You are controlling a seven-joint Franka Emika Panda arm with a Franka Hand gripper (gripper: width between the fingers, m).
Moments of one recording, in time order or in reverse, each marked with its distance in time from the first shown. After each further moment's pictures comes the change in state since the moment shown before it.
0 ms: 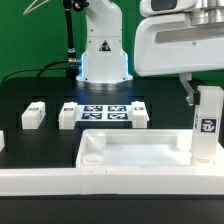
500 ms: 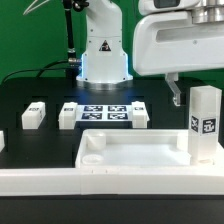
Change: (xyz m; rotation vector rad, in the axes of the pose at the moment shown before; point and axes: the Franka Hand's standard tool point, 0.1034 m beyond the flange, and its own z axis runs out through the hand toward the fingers) arm -0.001 -0.003 -0.001 -0.003 0.002 -0.177
